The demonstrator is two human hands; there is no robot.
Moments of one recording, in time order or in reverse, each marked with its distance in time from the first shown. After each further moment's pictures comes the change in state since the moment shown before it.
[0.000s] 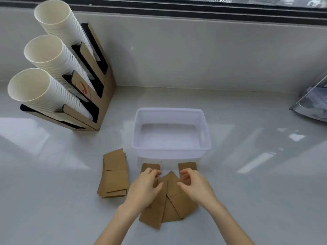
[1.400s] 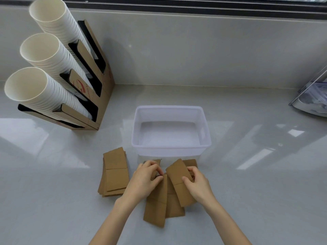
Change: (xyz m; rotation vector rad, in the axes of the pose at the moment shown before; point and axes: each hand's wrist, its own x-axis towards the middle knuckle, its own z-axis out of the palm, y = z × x) left_hand 0.014 -0.007 -0.008 -0.098 0.001 0.076; right_hand 0.001 0.005 0.008 0.401 0.055 0.091
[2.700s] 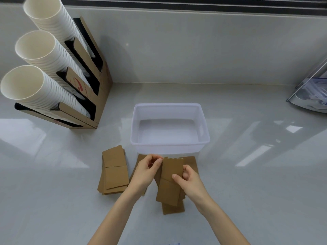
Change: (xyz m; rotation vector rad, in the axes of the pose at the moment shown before) left_hand 0.002 0.017 -0.003 -0.711 0.087 -0.182; right_hand -0.016 -0.010 0.012 0.423 -0.142 0.012
